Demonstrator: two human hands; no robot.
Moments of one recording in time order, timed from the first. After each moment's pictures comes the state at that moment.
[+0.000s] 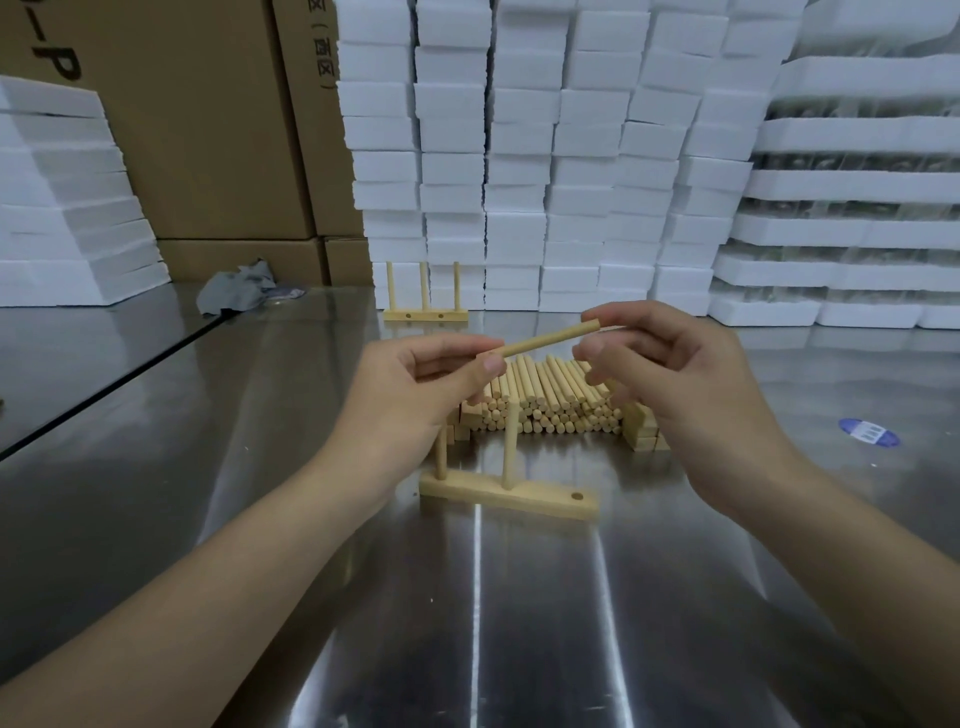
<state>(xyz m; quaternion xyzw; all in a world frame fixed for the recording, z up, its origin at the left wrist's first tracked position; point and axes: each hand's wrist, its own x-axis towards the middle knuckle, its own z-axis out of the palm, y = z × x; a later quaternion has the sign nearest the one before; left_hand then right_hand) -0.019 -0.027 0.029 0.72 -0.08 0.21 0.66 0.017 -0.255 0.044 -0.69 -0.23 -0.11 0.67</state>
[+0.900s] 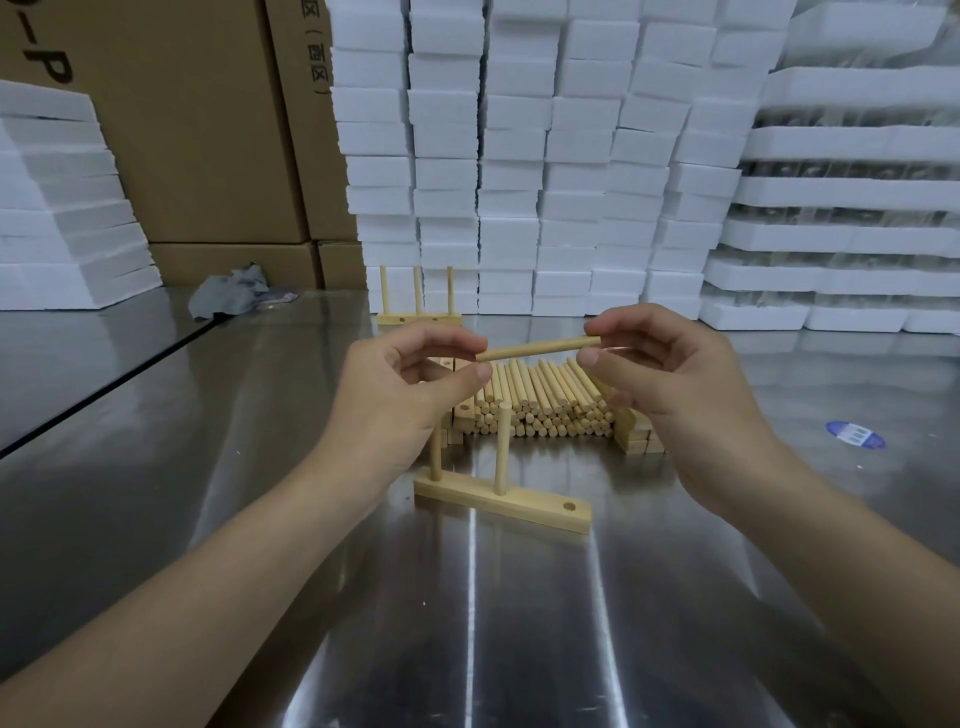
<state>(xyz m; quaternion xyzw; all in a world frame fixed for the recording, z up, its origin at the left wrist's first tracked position) -0.013 -0.023 0.026 0.70 -0.12 0.25 0.66 0.025 -0.258 0.041 -0.66 -0.23 -0.10 0.71</state>
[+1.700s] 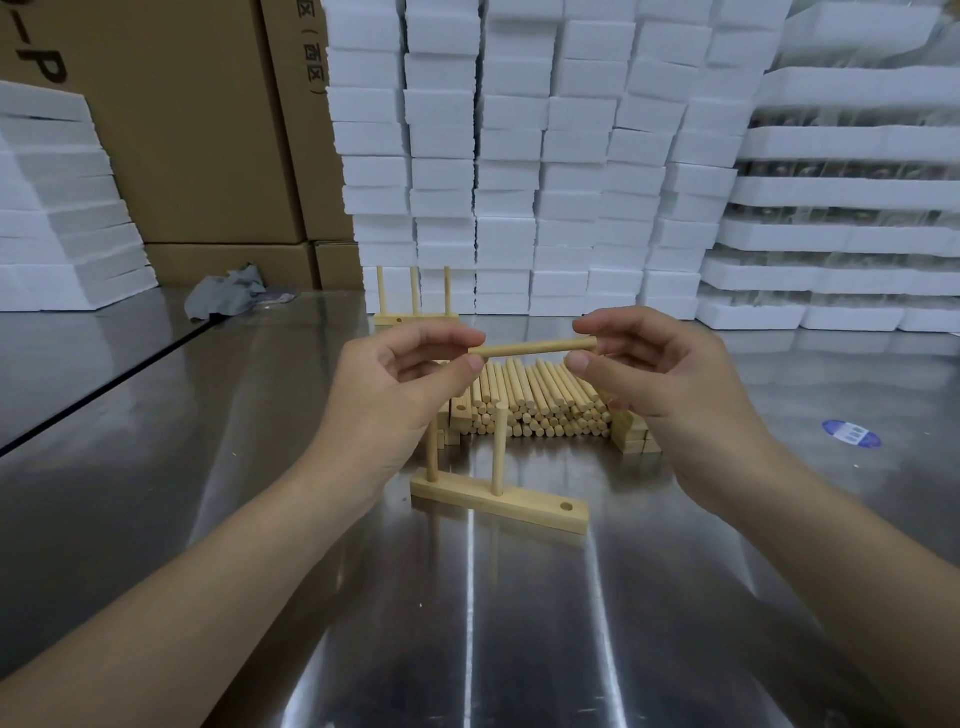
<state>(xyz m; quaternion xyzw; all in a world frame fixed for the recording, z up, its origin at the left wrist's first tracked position) -0.018 -0.023 0.029 0.70 -0.12 0.25 0.66 0.027 -0.260 0.039 -0.67 -0.24 -0.09 0.70</state>
